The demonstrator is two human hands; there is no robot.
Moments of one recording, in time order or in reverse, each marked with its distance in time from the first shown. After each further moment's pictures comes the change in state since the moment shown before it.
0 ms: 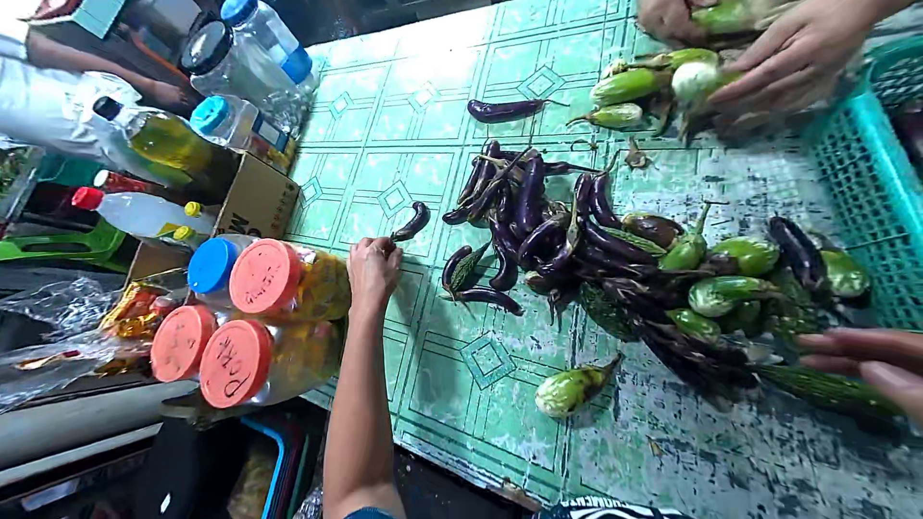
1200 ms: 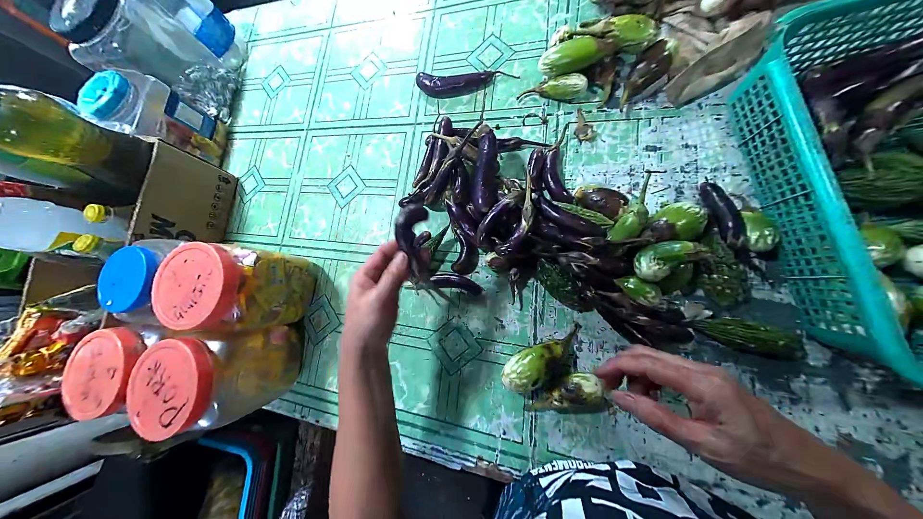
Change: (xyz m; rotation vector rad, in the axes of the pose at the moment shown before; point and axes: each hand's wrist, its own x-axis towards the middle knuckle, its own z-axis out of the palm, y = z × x) left_hand -0.068 0.058 0.018 -1.302 -0.241 0.064; right_hand -0.010 0.011 0.090 0.006 -0.217 -0.080
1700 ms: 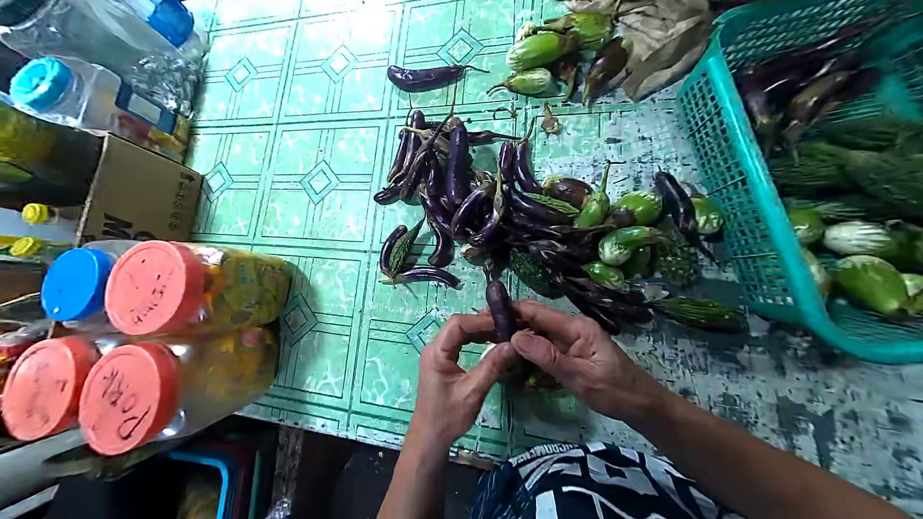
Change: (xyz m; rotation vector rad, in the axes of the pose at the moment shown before) left_hand -0.090 -0.031 0.093 0.035 -0.189 0.215; right_hand 0.060 -0.041 0.047 0.570 0.088 0.111
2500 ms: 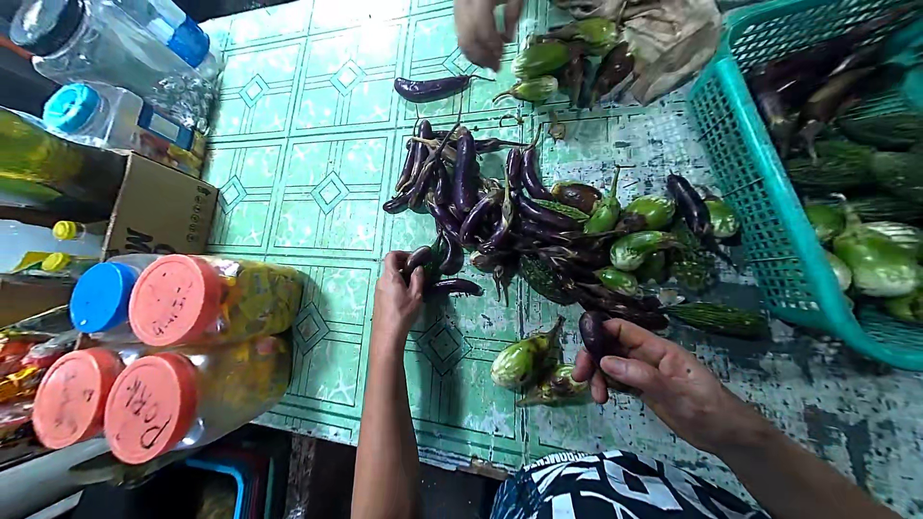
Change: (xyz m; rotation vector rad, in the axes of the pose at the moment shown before) left_hand 0.084 -0.044 -0.094 0.867 0.129 -0.373; right_hand -0.045 0.012 -0.044 0.228 0.083 0.171
